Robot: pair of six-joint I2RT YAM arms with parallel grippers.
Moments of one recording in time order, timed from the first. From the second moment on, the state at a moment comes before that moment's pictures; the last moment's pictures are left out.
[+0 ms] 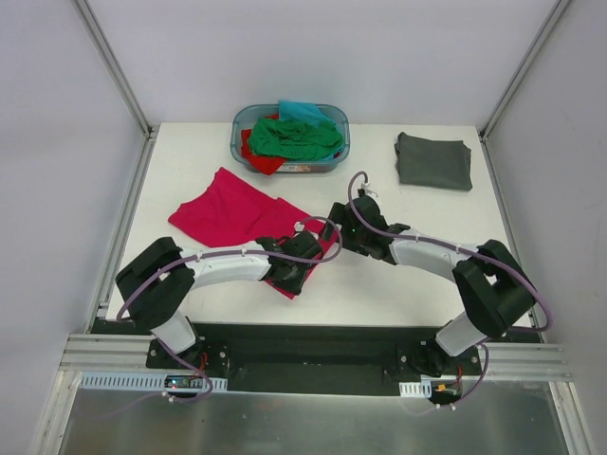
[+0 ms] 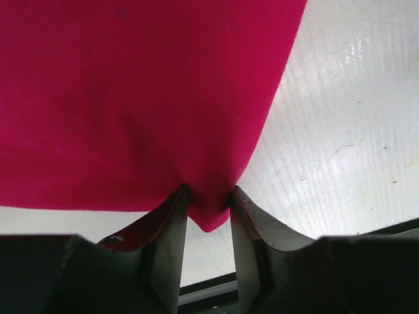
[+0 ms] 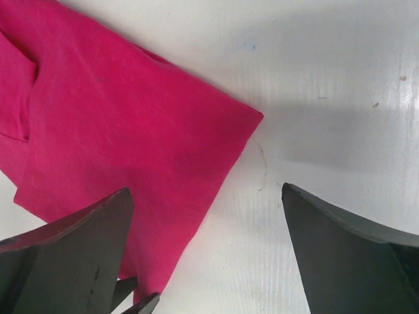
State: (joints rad) left arm -0.98 1.60 0.91 -0.55 -0.11 -0.58; right arm 0.68 1.55 0.83 -0.07 0.10 0.86
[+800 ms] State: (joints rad) left arm -1.05 1.65 0.96 -0.57 -0.18 -0.58; right arm 0.61 1.77 0.96 -0.12 0.05 0.96
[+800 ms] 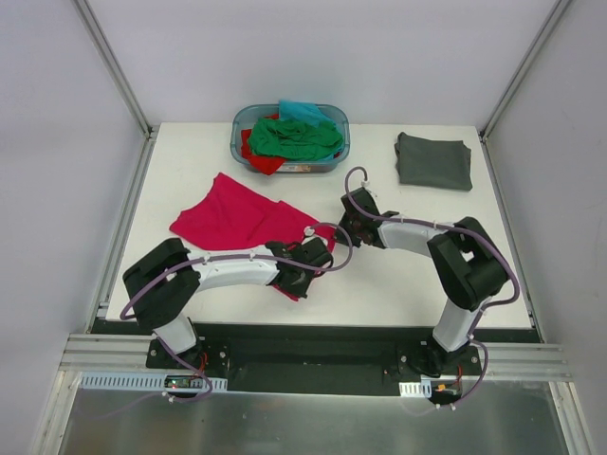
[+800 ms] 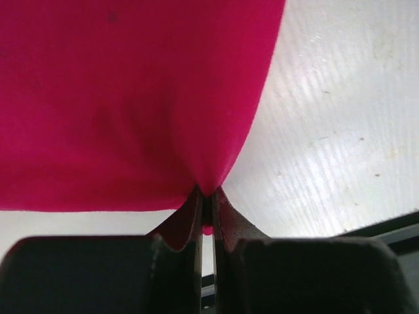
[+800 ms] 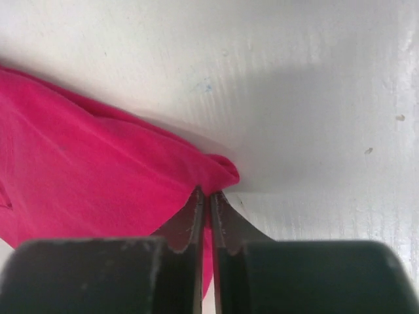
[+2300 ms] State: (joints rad) left arm -1.06 1.21 0.97 -0.54 -0.01 -0.85; right arm 0.66 1.60 1.51 -0.85 0.17 0.49
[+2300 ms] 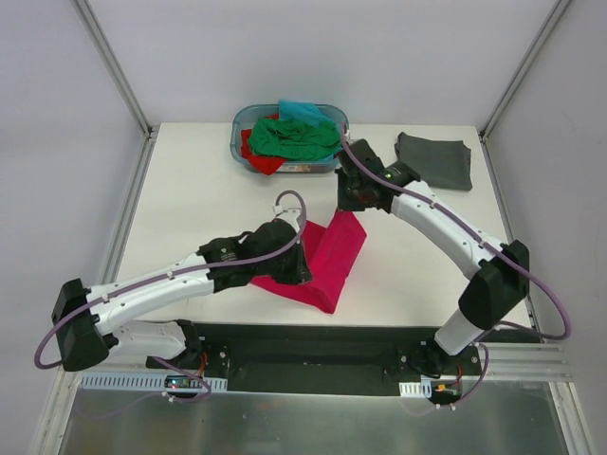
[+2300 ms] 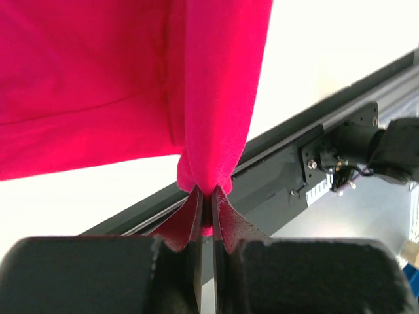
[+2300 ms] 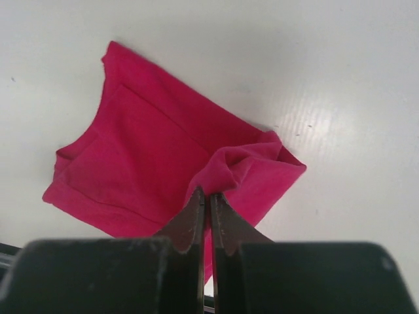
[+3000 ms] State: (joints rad) left arm -0.70 1.07 0.89 -0.78 -0.22 -0.86; right arm 0.76 1.86 1.62 -0.54 0.12 0.55
